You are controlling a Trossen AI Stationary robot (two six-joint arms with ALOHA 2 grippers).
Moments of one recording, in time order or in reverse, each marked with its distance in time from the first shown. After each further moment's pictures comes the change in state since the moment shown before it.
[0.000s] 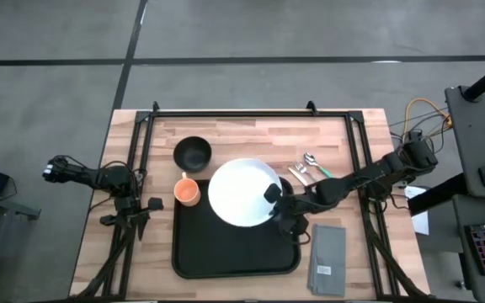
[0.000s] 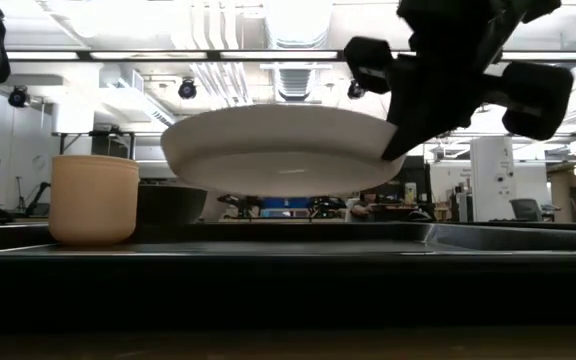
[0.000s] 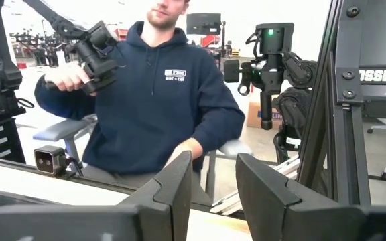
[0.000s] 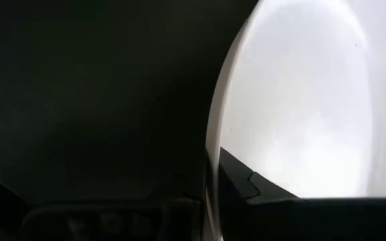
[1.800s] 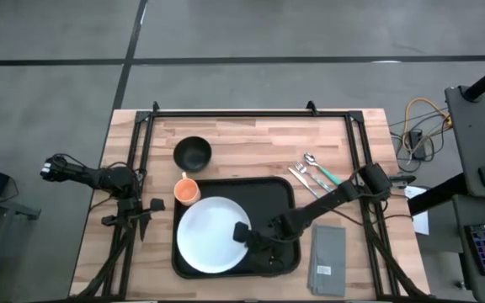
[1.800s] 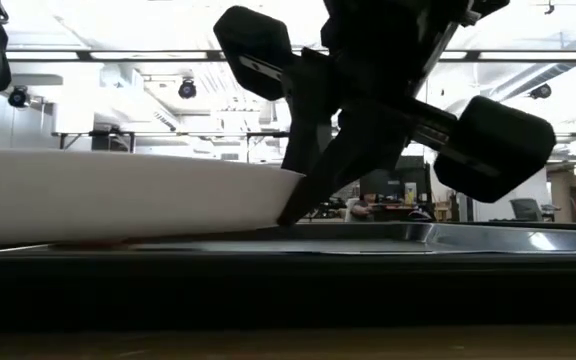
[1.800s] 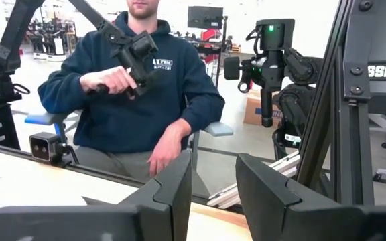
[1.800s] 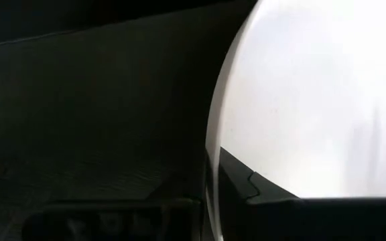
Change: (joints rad) left arm 0.000 0.051 0.000 0.000 0.000 0.000; right arm 0.098 0.484 0.430 0.023 -0.079 -0.263
